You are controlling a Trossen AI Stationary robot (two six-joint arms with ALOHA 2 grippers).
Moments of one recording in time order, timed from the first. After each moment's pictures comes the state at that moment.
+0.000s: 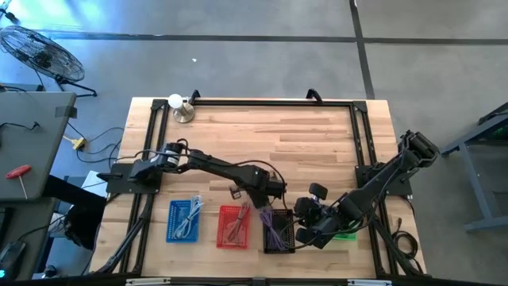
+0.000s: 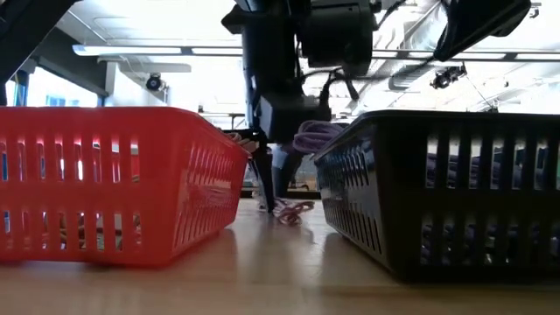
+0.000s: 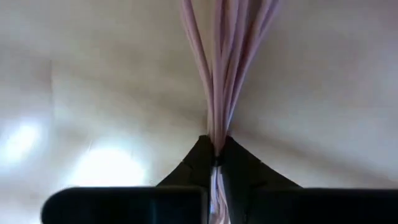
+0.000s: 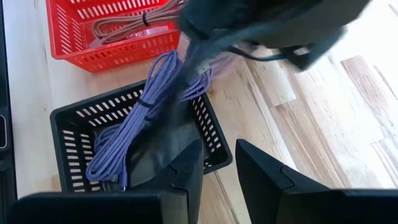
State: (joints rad) left arm -0.14 2.24 1.78 -1.00 -0.26 1.08; right arm 0.67 1.58 1.19 -0.76 0.55 0.91
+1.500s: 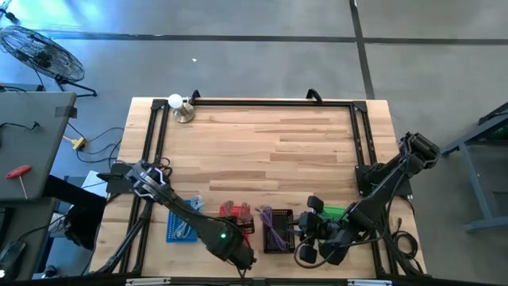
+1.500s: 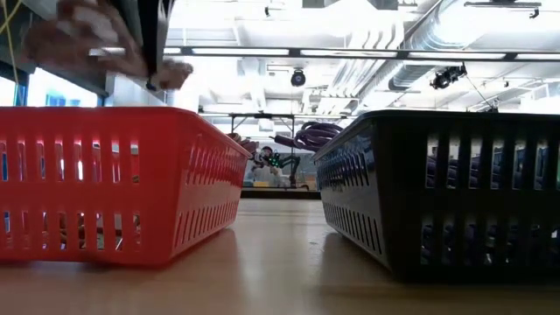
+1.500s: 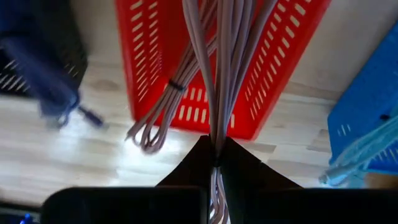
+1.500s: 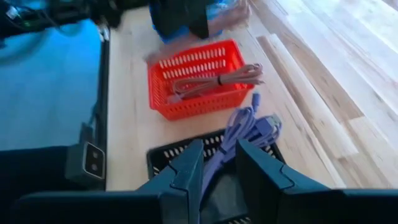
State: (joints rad) left arm -0.61 2.18 2.05 -1.56 -0.40 0.80; right arm 0.79 1.58 1.19 -0.48 0.69 0.83
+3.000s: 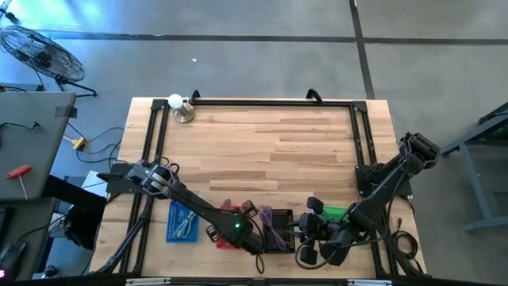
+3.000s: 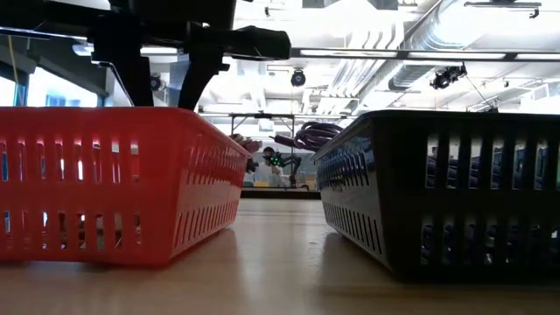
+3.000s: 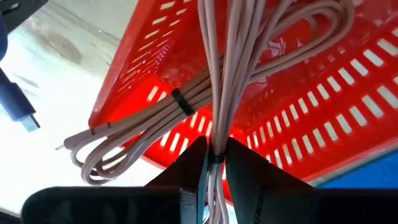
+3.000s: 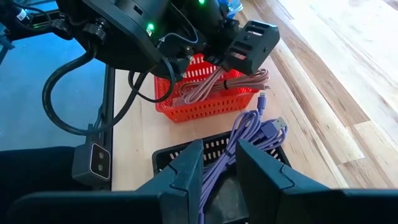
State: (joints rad) left arm -0.52 2.23 1.92 -1.40 -0.31 0.43; right arm 0.79 1.58 1.19 -0.45 0.69 0.81
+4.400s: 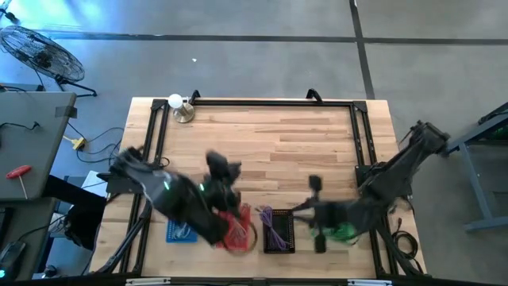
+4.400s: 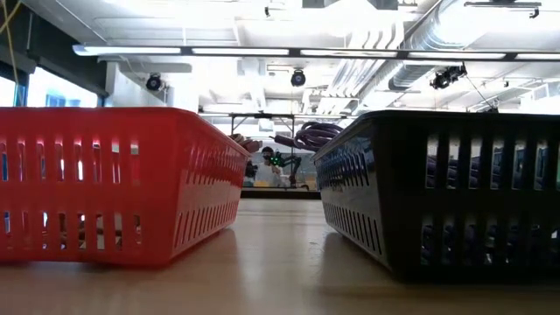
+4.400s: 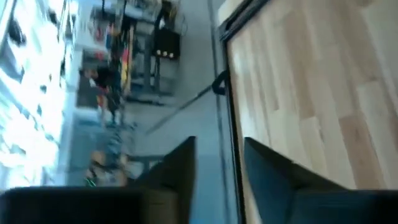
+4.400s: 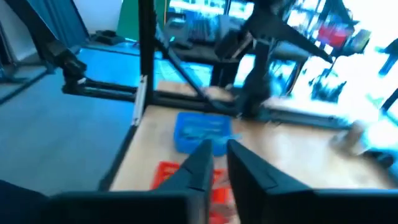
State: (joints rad) left arm -0.59 1.92 2.31 -1.57 -1.16 0.06; right arm 0.72 1.41 1.28 -0.19 0.67 0.11
